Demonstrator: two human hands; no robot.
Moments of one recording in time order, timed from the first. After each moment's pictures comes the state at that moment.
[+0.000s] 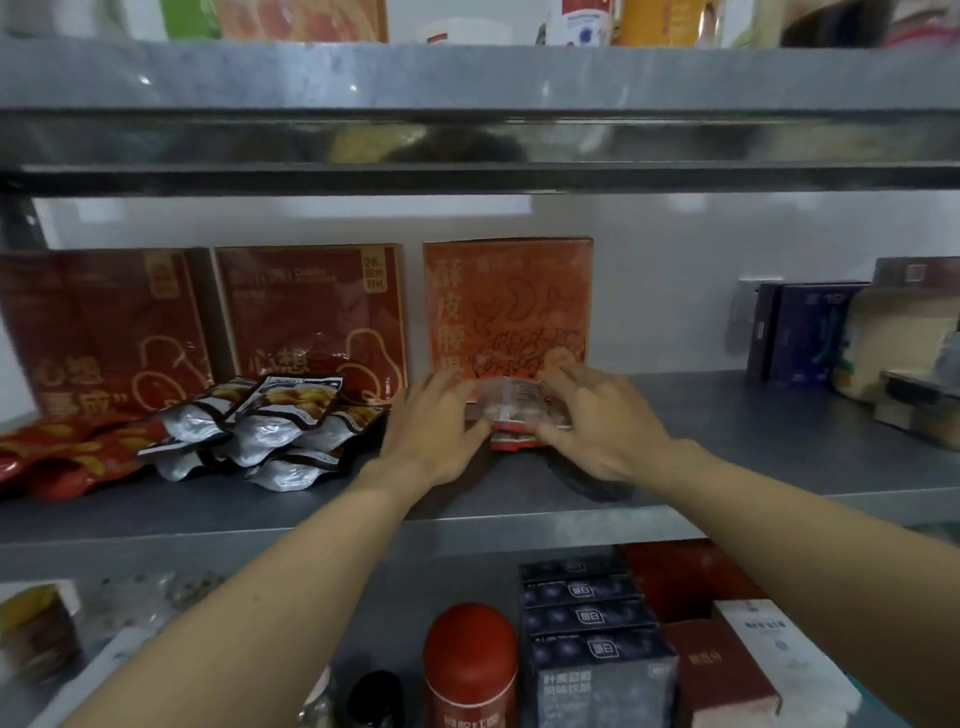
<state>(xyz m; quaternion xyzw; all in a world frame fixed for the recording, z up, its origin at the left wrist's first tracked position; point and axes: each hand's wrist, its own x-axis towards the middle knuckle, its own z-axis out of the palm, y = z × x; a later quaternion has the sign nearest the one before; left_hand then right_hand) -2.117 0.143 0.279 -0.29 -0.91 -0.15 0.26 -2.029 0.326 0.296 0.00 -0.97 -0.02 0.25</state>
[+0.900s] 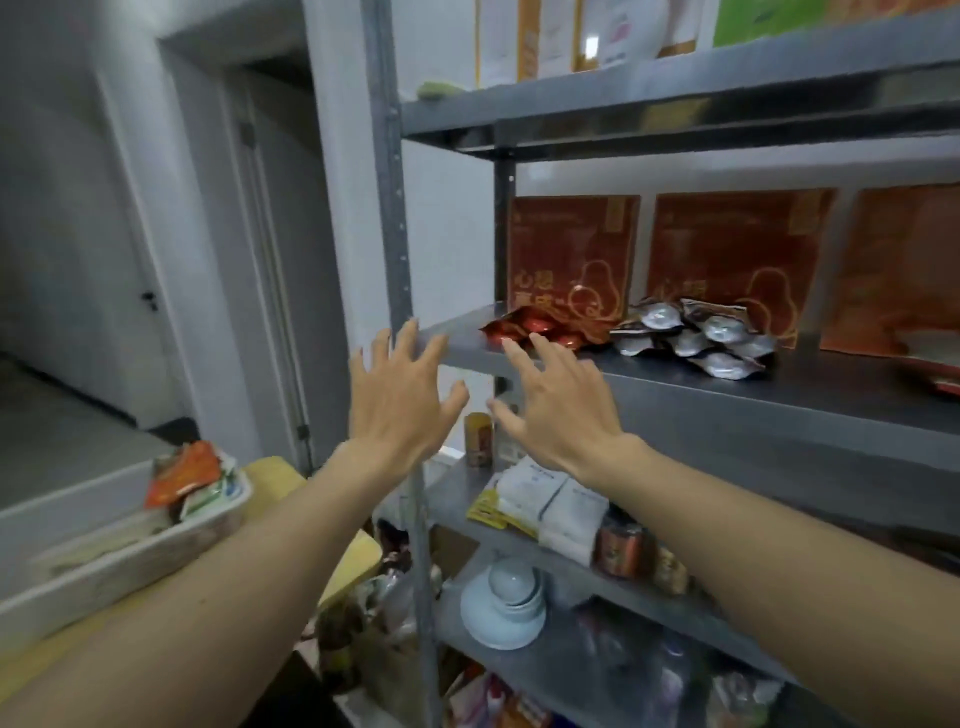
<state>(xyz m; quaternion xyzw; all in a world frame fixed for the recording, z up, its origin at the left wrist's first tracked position) -1.908 -0.300 0.250 0.06 -0.93 -0.01 0.36 -1.935 -0.127 0.259 0.26 -0.93 0.05 0.25</state>
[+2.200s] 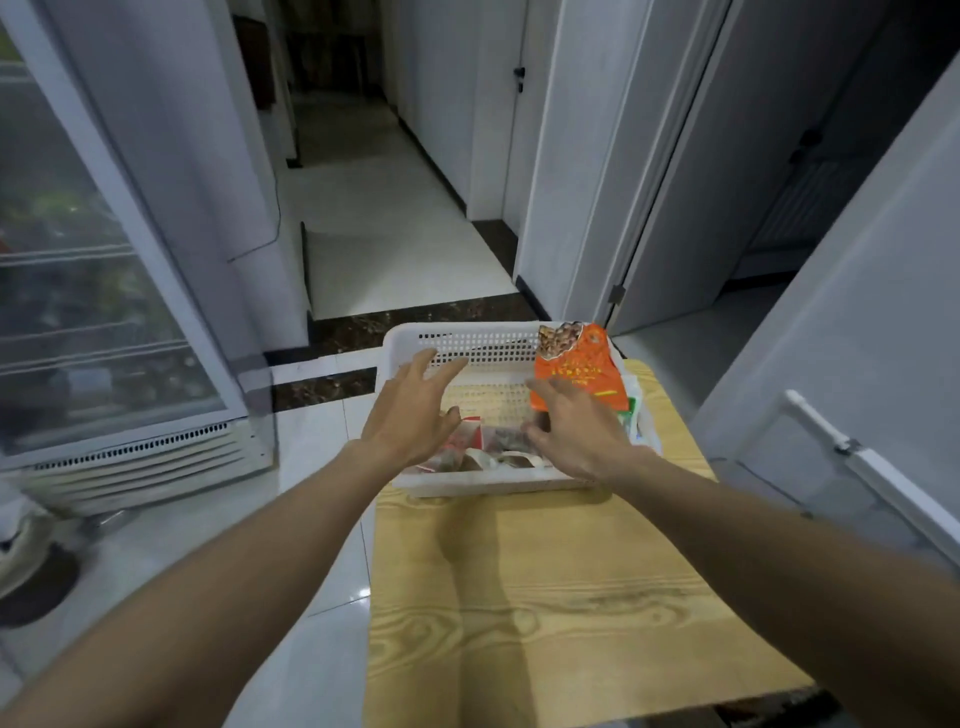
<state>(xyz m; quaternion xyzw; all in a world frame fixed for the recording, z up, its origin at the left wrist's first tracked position) -1.881 -0.970 0.006 0.35 -0.91 -0.14 0.15 -2.043 -0.838 0.032 0.54 -0.83 0.07 -0.08</state>
